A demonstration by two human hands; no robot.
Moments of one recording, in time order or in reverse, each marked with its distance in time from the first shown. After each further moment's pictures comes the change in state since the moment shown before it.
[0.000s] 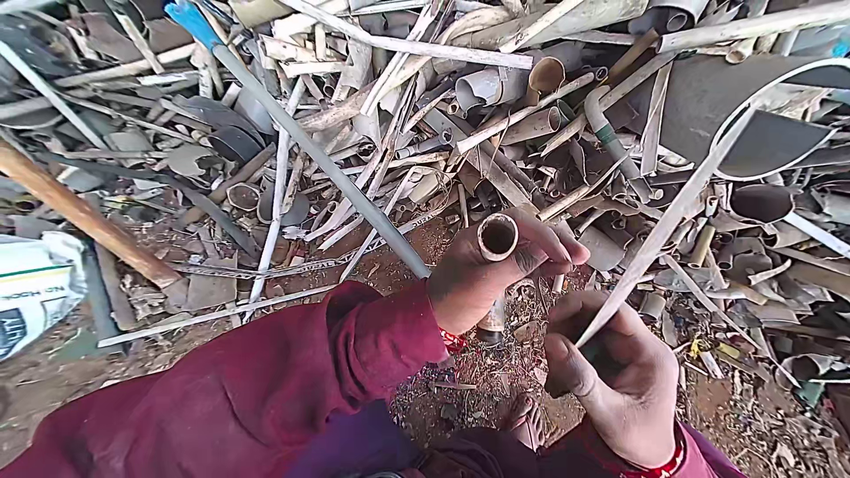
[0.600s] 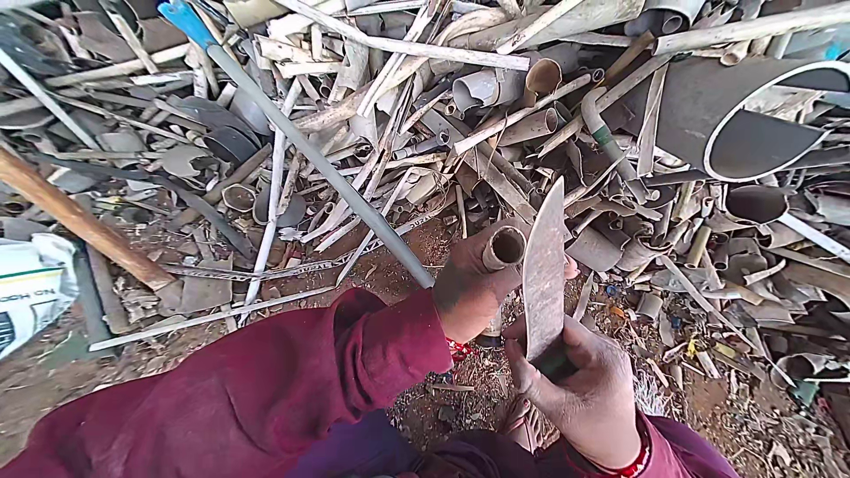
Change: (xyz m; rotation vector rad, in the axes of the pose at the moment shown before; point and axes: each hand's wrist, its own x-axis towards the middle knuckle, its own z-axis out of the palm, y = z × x) left_hand -0.006 -0.017 -0.003 0.029 0.106 -0.121; right_hand -0.009 0.006 0.016 -0.200 -0.001 0.022
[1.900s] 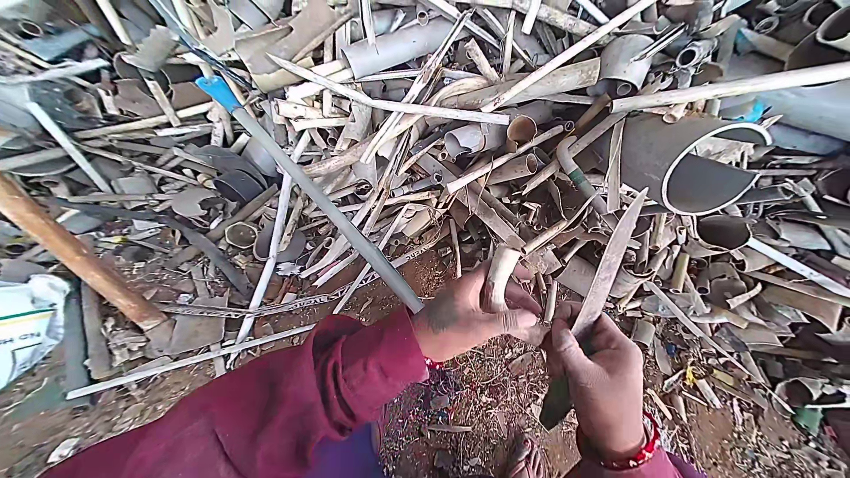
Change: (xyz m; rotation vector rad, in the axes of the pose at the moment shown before) left_hand 0.008 0.026 -0.004 0.300 -0.169 -0.278; right_hand 0.018 0.003 -0.017 0.155 0.327 0.358
